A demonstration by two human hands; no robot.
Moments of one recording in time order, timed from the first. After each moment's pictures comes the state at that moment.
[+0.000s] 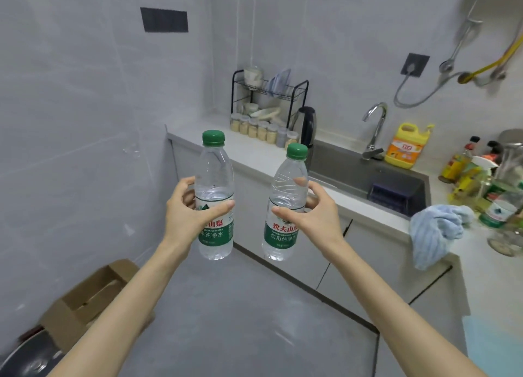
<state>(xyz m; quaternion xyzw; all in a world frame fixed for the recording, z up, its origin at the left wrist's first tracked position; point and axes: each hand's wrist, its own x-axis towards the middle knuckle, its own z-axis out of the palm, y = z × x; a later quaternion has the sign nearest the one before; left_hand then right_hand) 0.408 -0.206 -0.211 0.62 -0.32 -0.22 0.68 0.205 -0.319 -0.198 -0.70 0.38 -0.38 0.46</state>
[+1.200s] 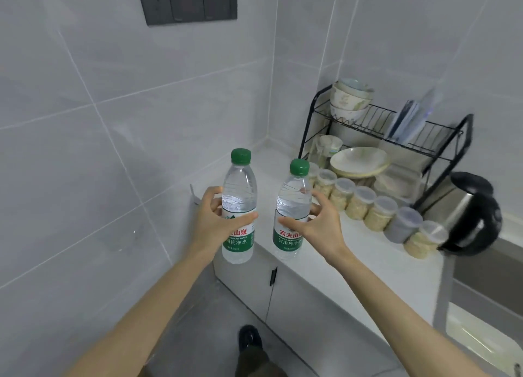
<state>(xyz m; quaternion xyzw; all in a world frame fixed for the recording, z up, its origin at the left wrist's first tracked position) 0.905 -0.694 -0.280 0.68 -0.27 -0.26 0.63 0.737 -0.820 -0.283 -0.70 0.38 -0.32 0.51</state>
